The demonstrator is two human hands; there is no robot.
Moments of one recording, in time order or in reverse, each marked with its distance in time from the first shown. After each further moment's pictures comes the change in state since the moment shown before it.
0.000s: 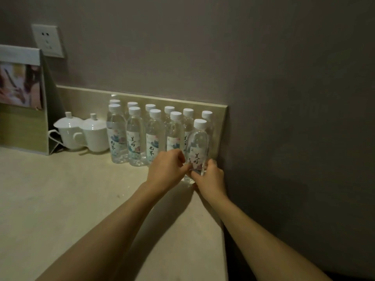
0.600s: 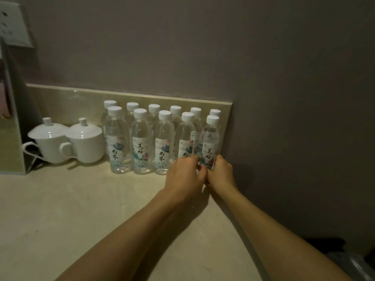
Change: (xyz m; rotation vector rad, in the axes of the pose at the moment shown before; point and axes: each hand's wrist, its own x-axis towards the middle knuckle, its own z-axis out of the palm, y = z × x) left_hand 0.014 -0.034 0.012 -0.177 -0.084 0.224; right_hand 0.022 -0.017 0.037 -0.282 0.210 0.149
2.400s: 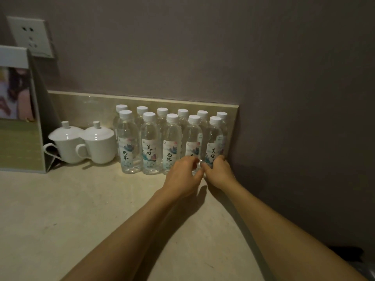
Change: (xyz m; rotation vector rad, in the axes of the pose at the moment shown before) left_hand 0.000 -0.021 -0.010 -0.075 -0.078 -0.015; right_hand 0.007 -0.019 0.002 -0.098 -0.137 -0.008
